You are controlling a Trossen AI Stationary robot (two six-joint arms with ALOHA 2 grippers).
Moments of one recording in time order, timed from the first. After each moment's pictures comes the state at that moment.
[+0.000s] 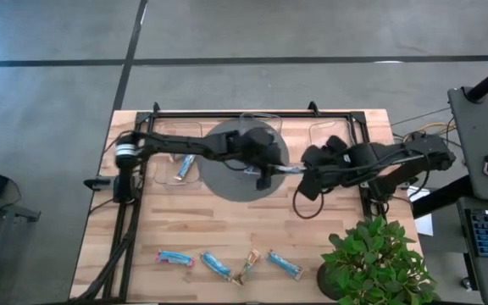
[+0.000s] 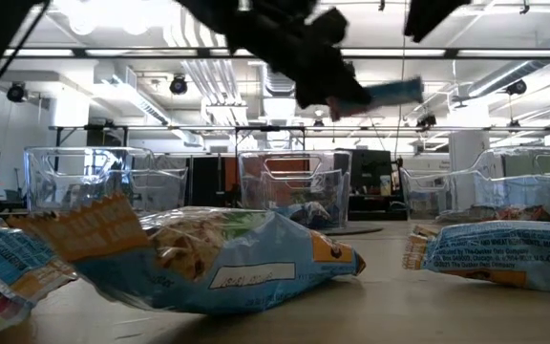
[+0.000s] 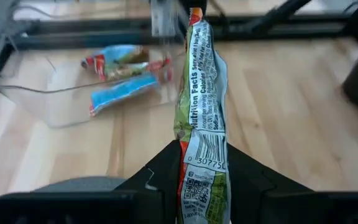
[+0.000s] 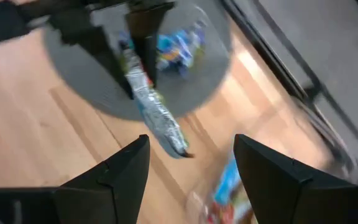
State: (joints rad) left arm 0.15 1.91 1.55 -0.19 0.20 0.13; right arm 0.25 1.41 1.52 -1.39 0.57 0.74
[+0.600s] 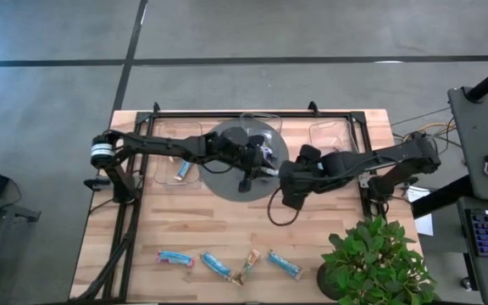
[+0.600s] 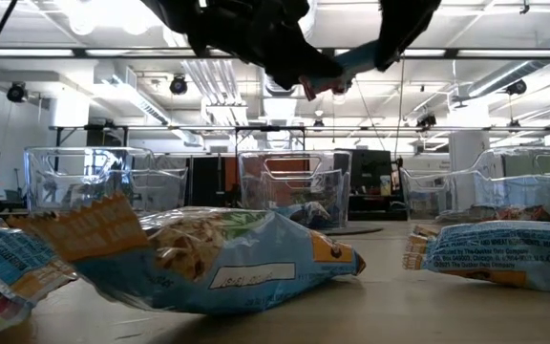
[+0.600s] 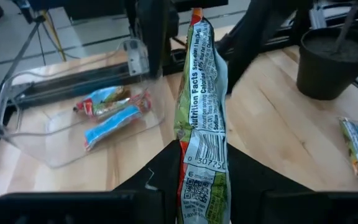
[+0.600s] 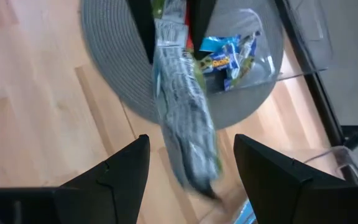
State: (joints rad) left arm 0.16 1.70 1.27 0.03 0.32 0.28; right arm 0.21 1.56 1.50 -1.21 0.47 0.49
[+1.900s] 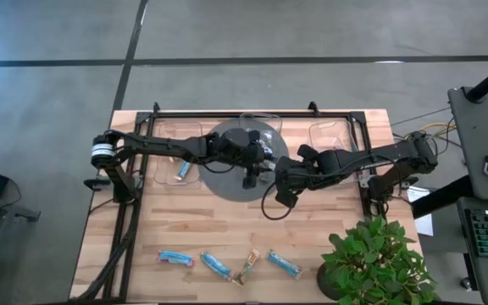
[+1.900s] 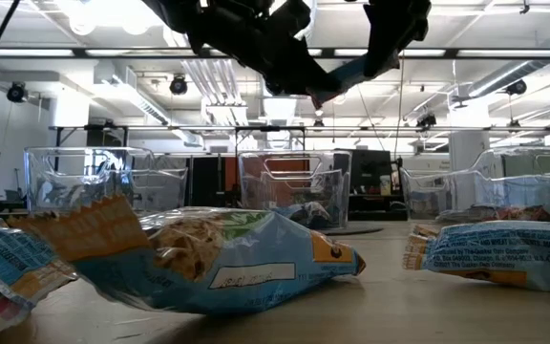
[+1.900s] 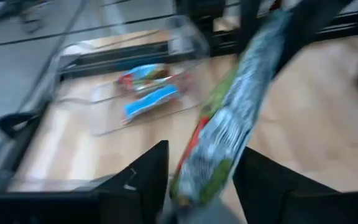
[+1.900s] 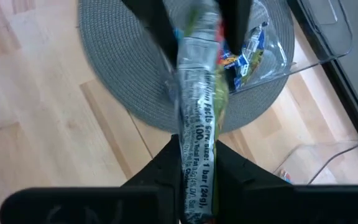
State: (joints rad) left arm 0.16 1.70 1.27 0.00 0.11 0.23; right arm 0.18 1.59 1.50 -1.16 0.43 0.58
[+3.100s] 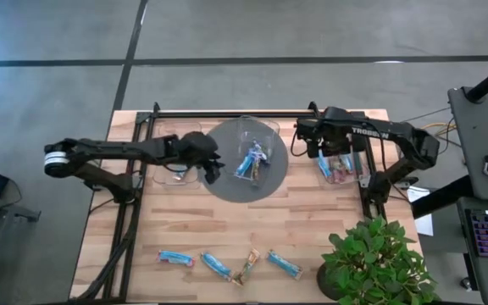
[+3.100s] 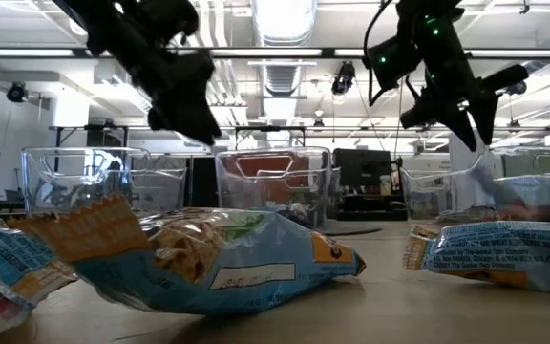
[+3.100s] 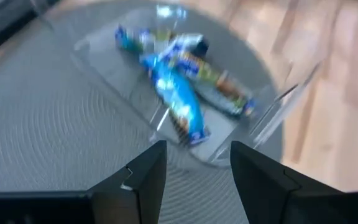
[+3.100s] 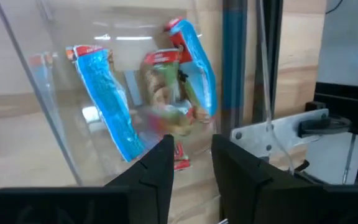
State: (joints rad) left arm 0.24 1.25 0.81 -0.27 -0.05 -0.28; right arm -0.45 1.54 1.20 -1.54 0.26 1.21
